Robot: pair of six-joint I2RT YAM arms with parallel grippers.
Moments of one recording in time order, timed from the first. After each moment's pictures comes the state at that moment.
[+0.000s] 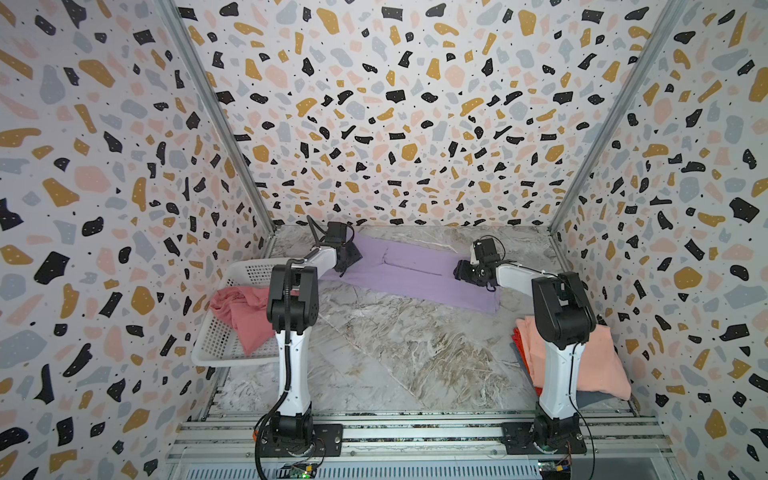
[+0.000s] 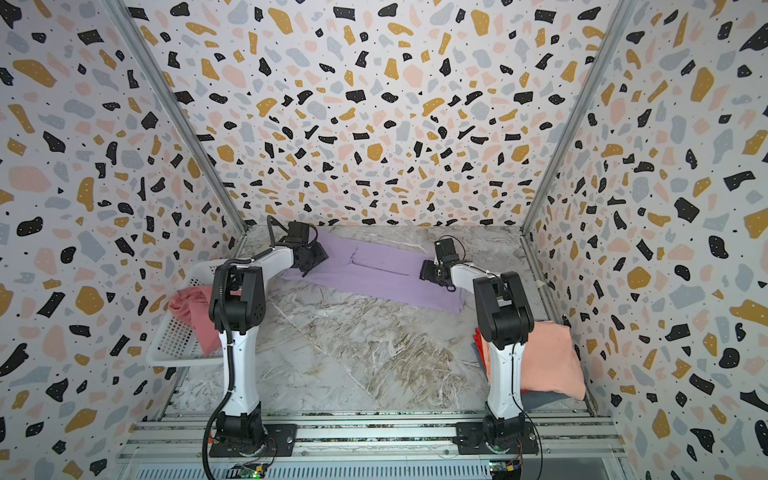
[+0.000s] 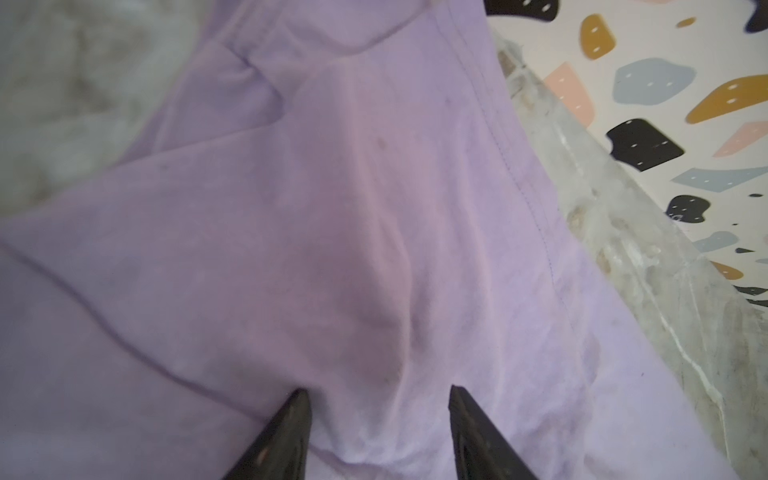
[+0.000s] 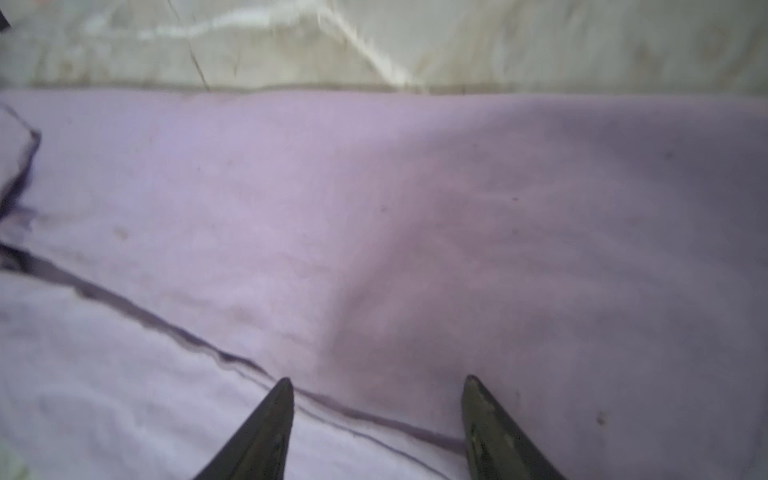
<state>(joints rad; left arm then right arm) -0.11 2.37 1.83 -0.35 0.14 -0.61 0.31 1.99 1.24 -0.22 -0.13 0.48</state>
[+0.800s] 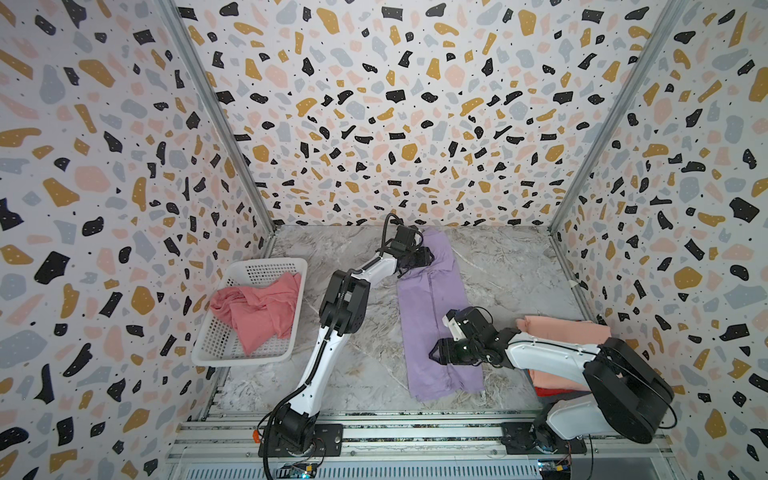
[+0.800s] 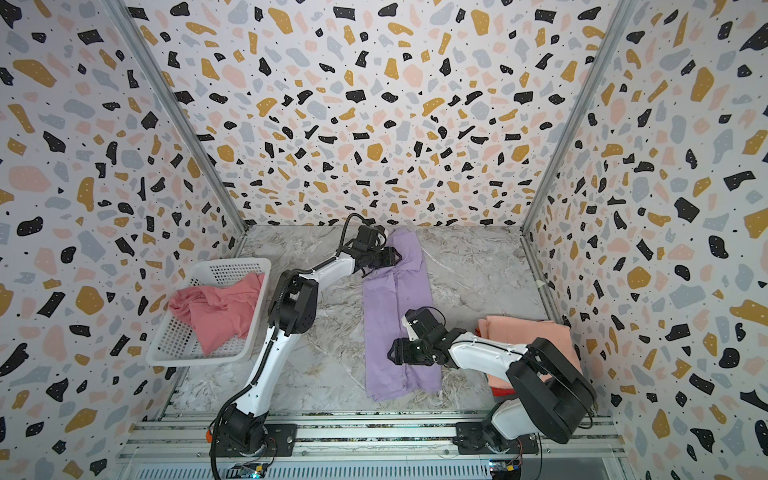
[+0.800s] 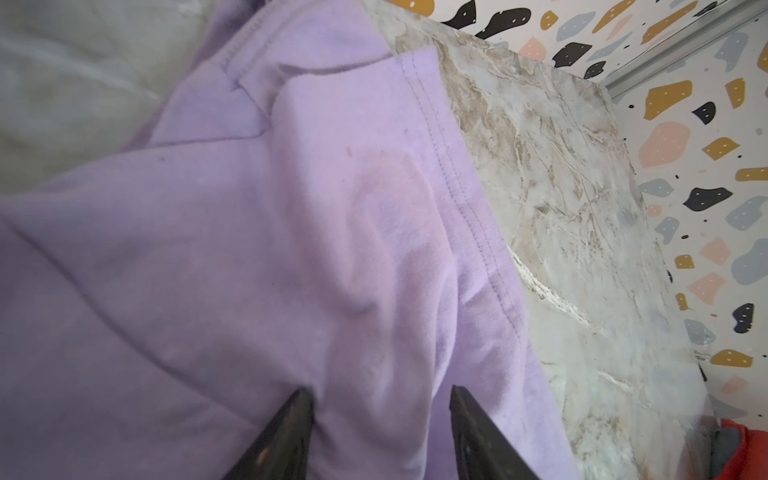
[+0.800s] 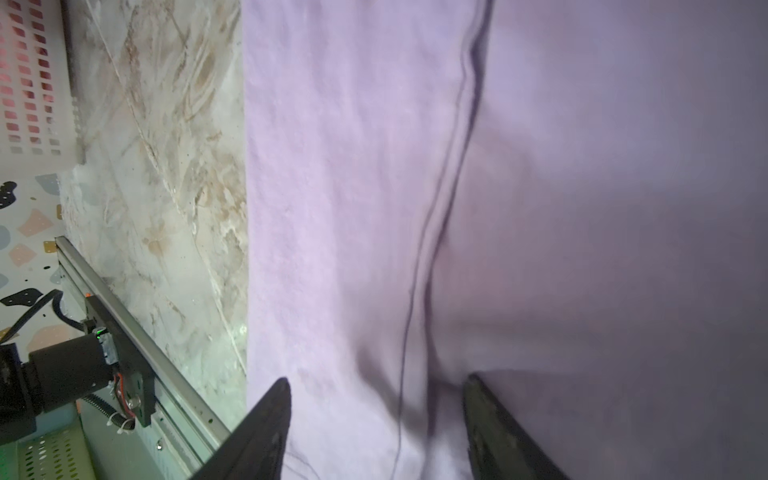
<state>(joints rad) -0.47 2.60 2.14 -0.27 0.32 -0.45 0.74 1.35 0.52 -0.17 -0.33 0.68</state>
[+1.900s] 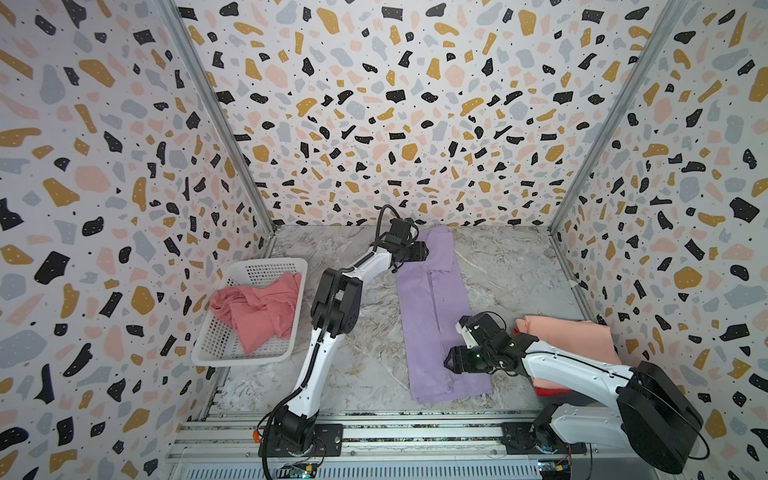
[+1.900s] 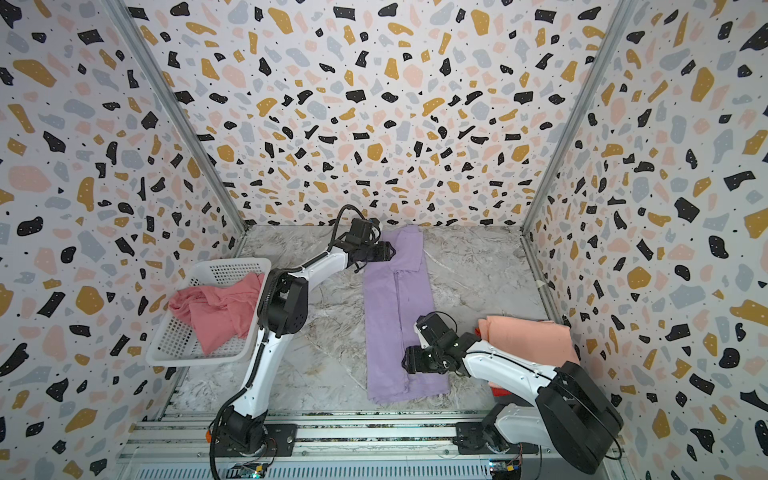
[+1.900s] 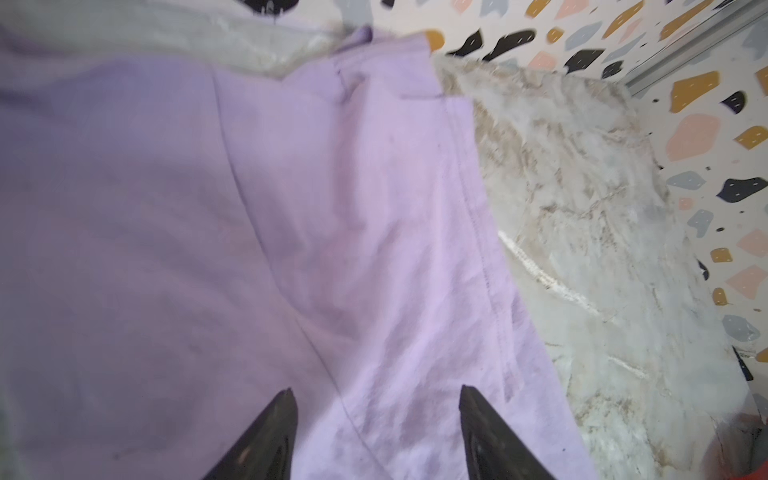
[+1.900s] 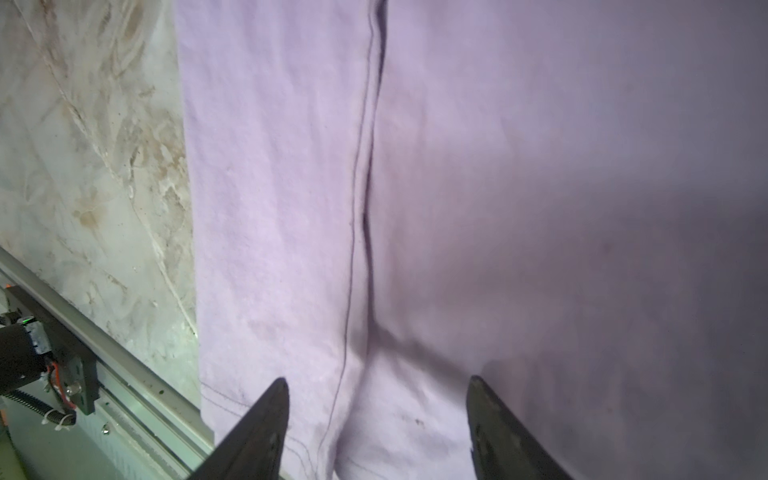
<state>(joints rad) -0.47 2.48 2.05 -0.35 0.27 -0.40 0.74 1.29 0.60 -0.39 -0.25 0.59</state>
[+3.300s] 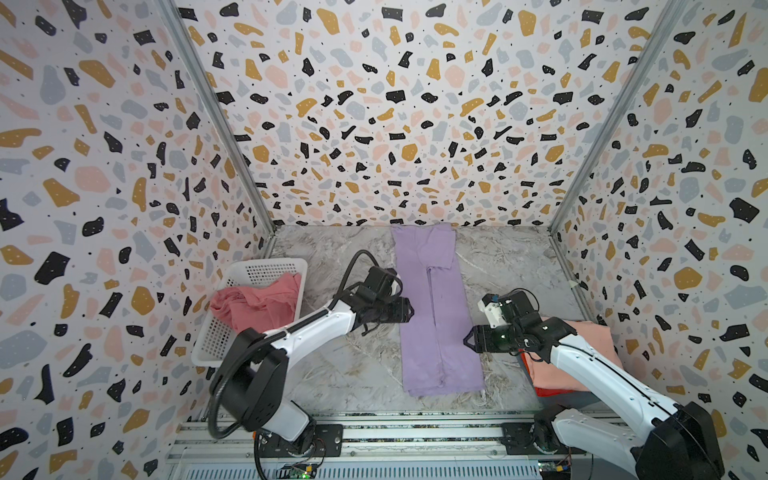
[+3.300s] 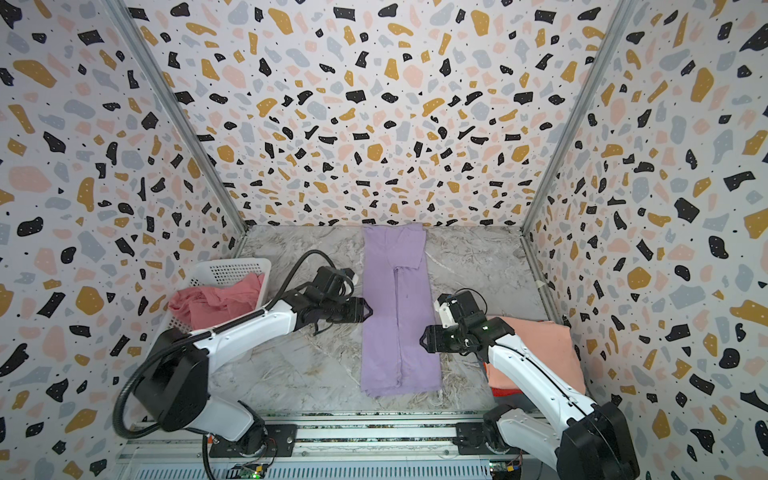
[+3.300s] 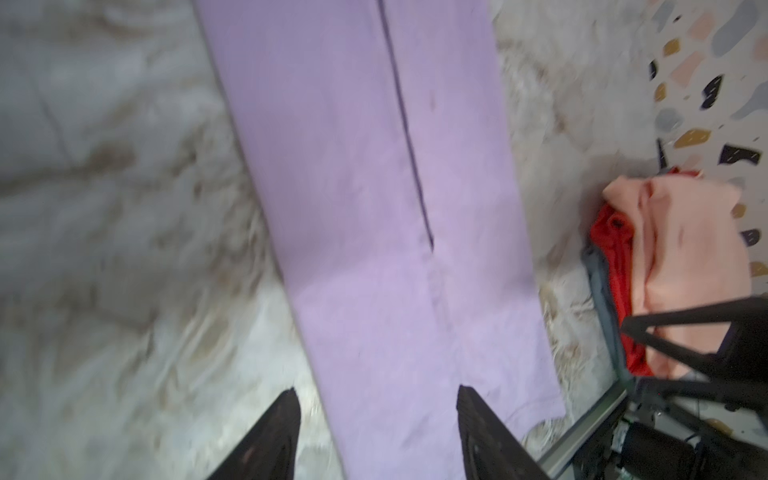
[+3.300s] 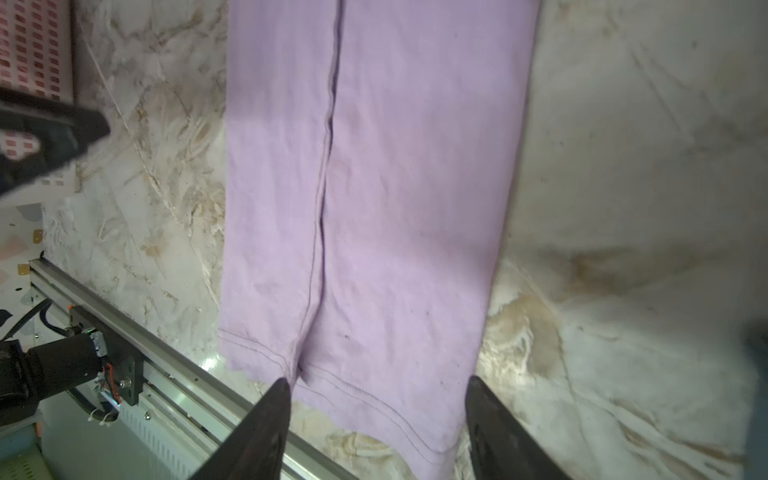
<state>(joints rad) -0.68 1.37 0.84 -0.40 0.22 -0.62 0.43 1.04 0.67 -0.70 -0.37 0.39</state>
